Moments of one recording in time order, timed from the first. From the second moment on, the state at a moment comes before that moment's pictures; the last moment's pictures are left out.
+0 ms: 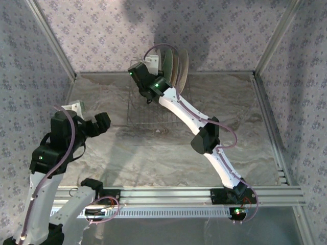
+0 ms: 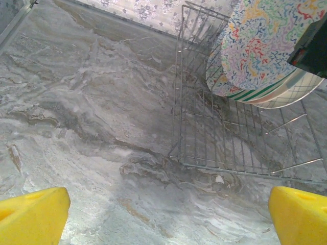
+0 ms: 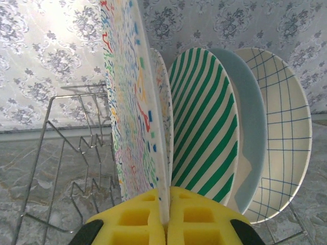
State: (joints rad) left arm -0.29 0.74 1.19 -1.02 -0.11 -0.49; right arm 0.82 2.39 2.60 -0.85 0.89 0.47
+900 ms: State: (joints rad) left arm -0.29 0.71 1.15 -1.00 -0.12 -0.50; right arm 0.81 2.42 2.61 -0.84 0.87 0.49
